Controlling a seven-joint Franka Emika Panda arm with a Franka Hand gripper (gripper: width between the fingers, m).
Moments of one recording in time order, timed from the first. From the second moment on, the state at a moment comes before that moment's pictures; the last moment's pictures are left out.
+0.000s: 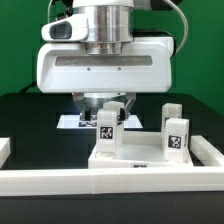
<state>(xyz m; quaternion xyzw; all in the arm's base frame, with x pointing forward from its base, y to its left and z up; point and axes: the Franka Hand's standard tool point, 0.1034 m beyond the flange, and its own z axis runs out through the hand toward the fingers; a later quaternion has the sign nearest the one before) 0.597 -0.032 0.088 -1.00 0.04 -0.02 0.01</state>
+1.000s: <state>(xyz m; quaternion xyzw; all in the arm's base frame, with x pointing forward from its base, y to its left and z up) 0.598 -0.025 0.087 -0.92 0.40 -0.01 0.02</state>
